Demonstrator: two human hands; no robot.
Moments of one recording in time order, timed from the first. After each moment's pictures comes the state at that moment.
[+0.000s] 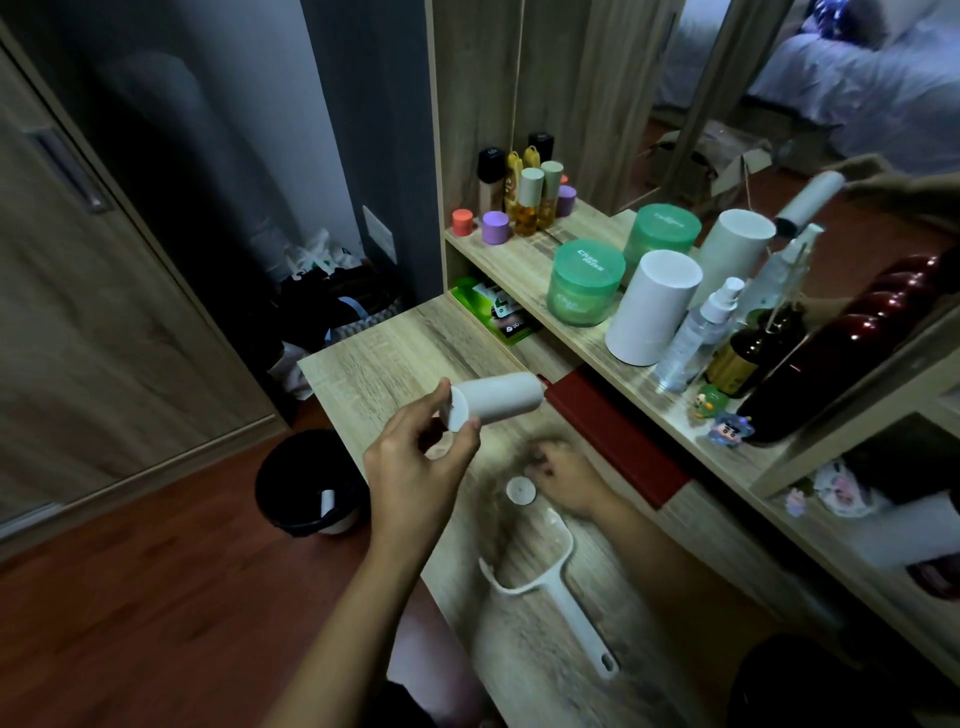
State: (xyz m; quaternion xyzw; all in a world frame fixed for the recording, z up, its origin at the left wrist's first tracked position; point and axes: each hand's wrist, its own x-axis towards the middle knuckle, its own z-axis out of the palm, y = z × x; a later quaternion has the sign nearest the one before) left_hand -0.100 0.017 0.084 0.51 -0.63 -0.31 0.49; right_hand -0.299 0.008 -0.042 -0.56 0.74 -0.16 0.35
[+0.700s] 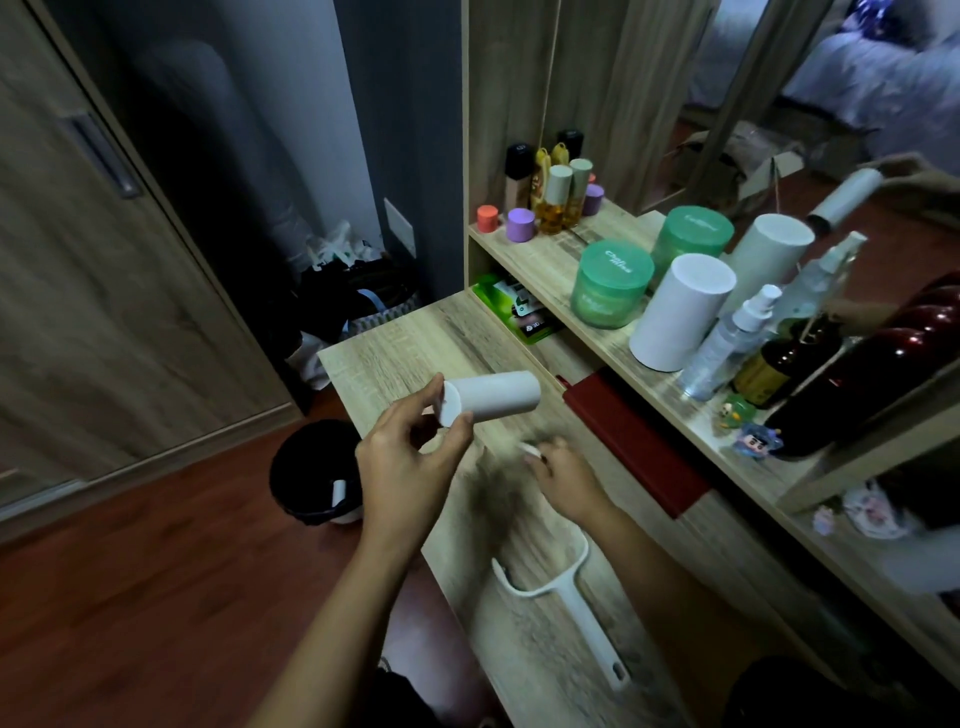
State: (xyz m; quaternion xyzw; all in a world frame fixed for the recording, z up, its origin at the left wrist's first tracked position) left_hand -0.085 0.009 0.089 0.55 -0.61 -0.30 0.49; right_hand -0.271 0.008 -0.031 -0.60 0.73 -0.19 0.27
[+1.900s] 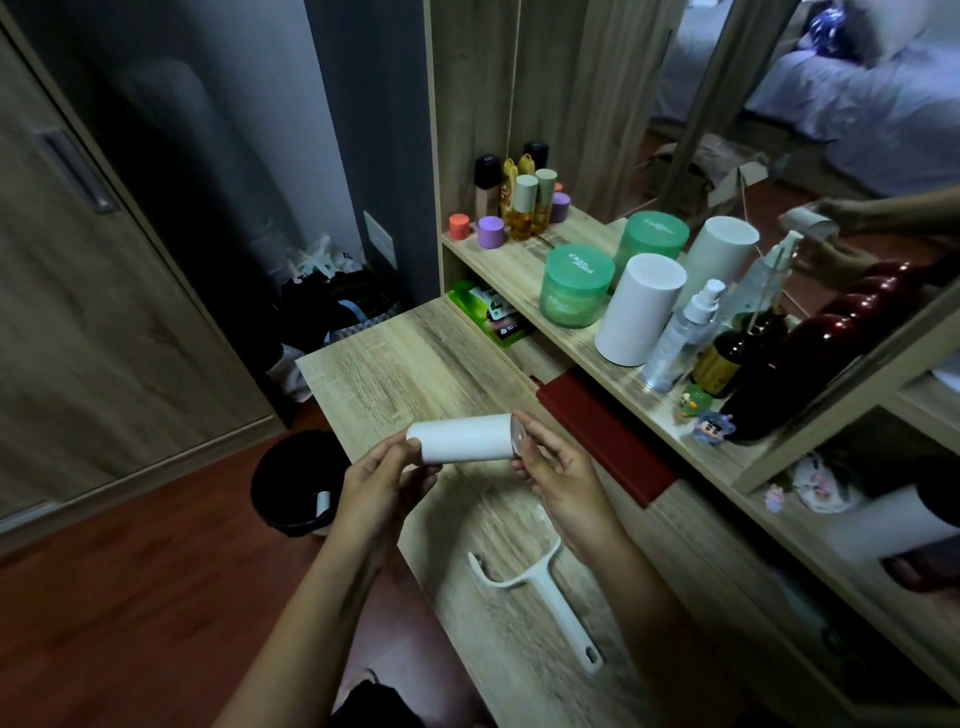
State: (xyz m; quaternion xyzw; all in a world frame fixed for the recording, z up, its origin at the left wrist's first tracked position) left_hand -0.081 0.016 0.061 0.50 -0.27 -0.68 0.46; right_hand -0.251 0.064 0.044 -0.35 0.53 -0.58 0.52
